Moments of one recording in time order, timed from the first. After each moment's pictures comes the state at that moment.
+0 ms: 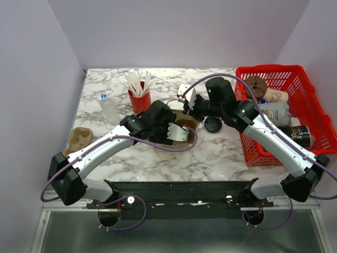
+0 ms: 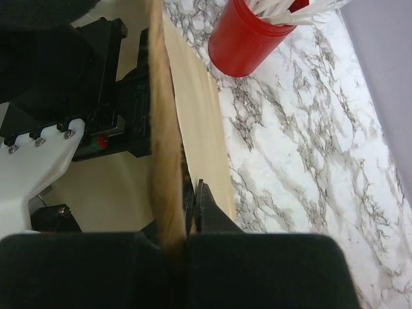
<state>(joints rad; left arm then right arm) -0.80 1.34 1.17 -0.69 0.00 1.03 0.75 1.36 1.45 -0.62 -0.28 -0.52</state>
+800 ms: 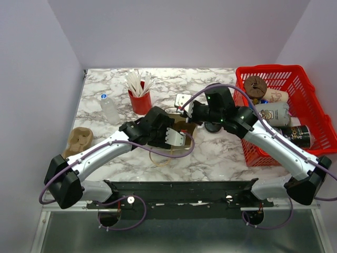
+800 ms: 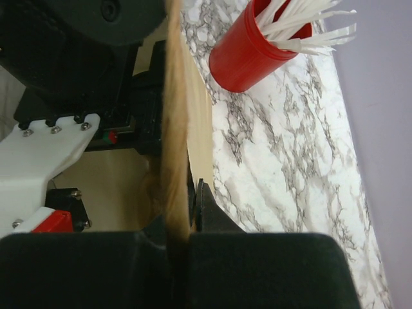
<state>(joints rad) -0.80 1.29 1.02 -0.58 -0.01 1.05 0.80 1.32 1.37 -0.55 -0.27 -0.65</state>
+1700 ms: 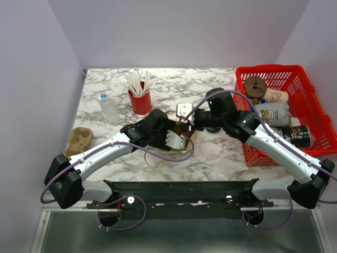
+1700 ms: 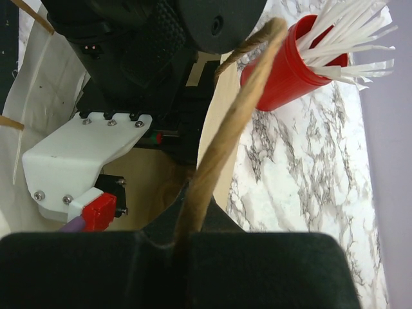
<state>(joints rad) -0.81 1.29 0.96 -0.50 0.01 1.10 0.81 1.27 1.30 -0.55 -0.40 -0.73</state>
